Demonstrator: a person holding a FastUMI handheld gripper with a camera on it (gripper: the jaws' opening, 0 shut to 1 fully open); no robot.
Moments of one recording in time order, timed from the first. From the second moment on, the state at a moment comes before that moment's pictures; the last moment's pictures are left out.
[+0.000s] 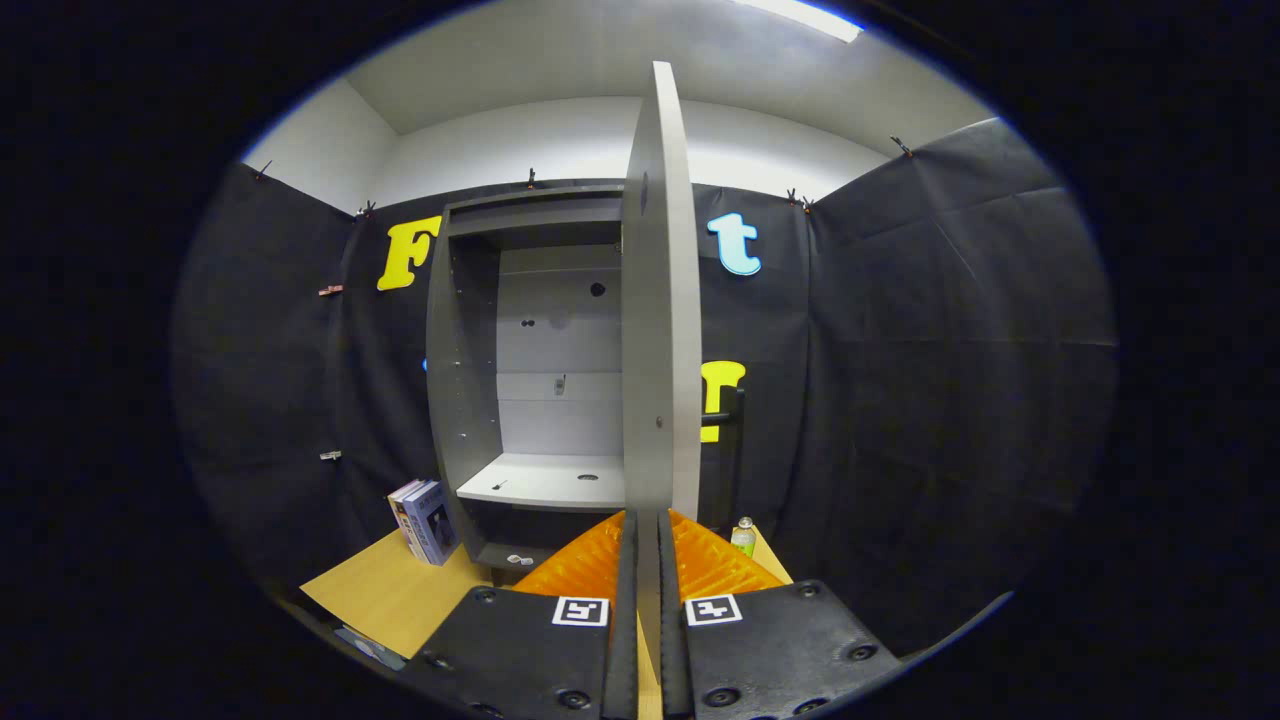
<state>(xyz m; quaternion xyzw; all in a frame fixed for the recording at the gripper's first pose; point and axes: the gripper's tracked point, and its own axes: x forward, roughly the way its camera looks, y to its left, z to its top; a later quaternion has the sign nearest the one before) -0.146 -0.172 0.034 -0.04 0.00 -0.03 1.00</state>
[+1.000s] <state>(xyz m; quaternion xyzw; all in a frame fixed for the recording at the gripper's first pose) -0.094 0.005 -0.215 0.01 0.18 0.05 0.98</state>
